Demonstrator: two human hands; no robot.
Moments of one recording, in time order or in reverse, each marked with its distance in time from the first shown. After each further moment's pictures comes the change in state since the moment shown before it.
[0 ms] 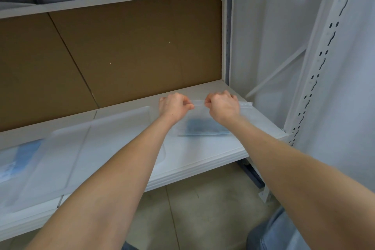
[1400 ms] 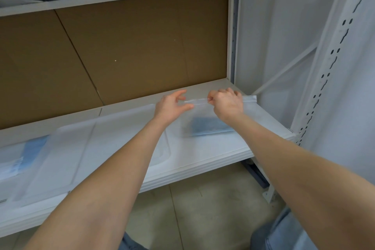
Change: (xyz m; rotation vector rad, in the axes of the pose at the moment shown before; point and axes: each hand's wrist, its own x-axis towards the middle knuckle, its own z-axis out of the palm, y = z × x) left_hand 0.006 -0.043 0.011 -0.363 -0.041 -0.003; right_hand 0.009 -0.002 0.009 -0.021 0.042 -0.045
